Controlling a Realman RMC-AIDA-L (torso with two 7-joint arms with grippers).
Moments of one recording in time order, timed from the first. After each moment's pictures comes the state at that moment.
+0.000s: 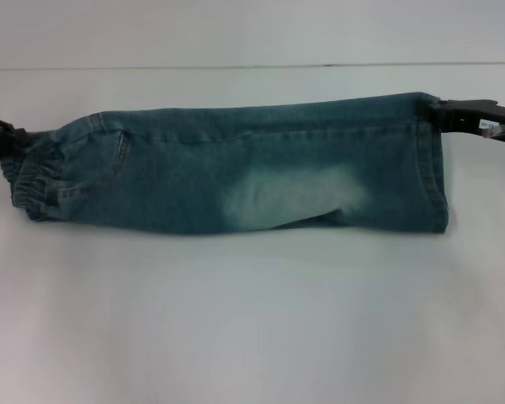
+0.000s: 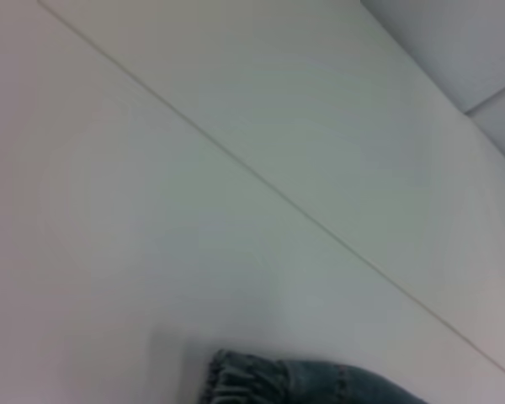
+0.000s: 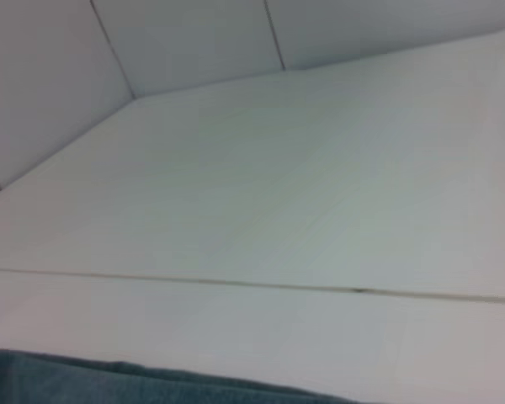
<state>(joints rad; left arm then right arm) -0.61 -1.99 0.39 0.72 2.36 1.15 -2.49 0.68 2.04 -0.56 -0.48 -2.01 -0.93 1.63</state>
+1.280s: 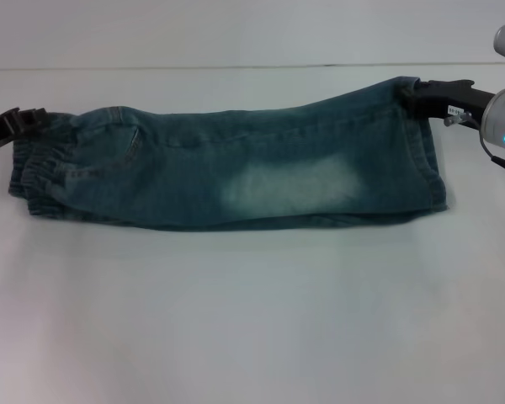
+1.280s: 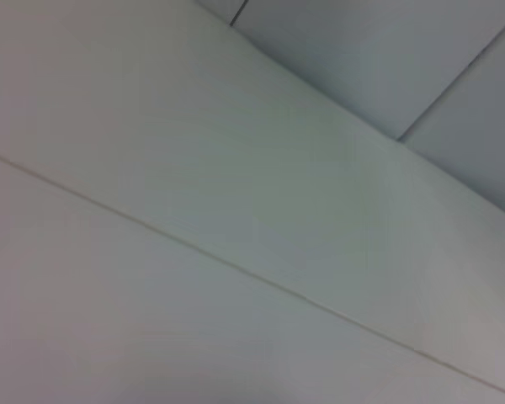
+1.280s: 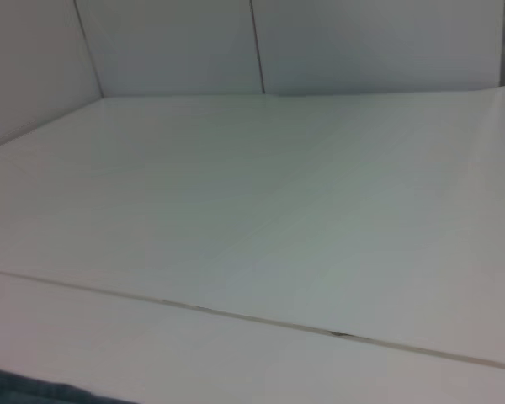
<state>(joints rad) -0.60 -2.05 0.39 0.65 2.16 1.01 -2.07 0.76 2.09 -0.57 -0.40 -1.91 -0.72 1.40</state>
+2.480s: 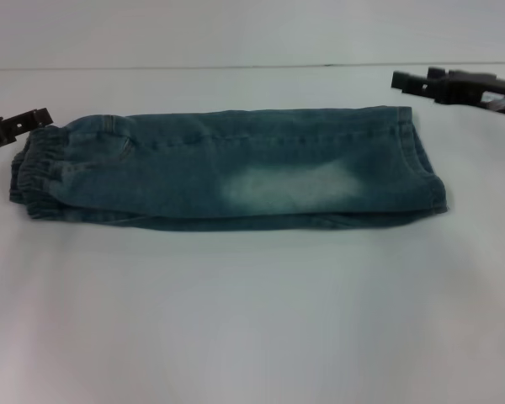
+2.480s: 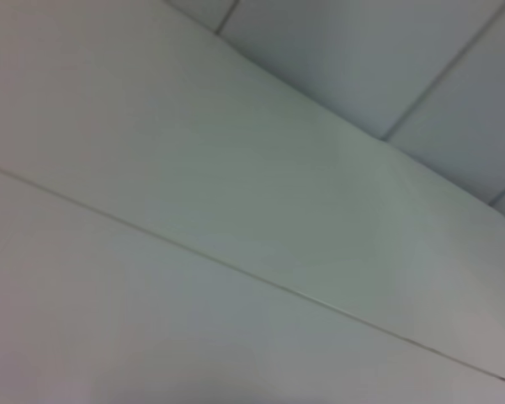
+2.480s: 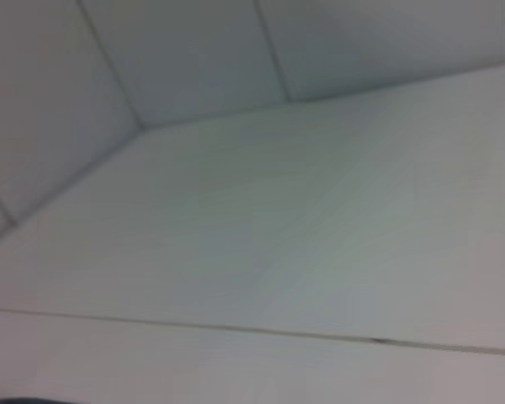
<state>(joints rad) -0.55 -2.04 0.39 0.70 2.15 1.11 -2.05 0.70 2.00 -0.60 -0.47 -1.92 -1.01 1.65</state>
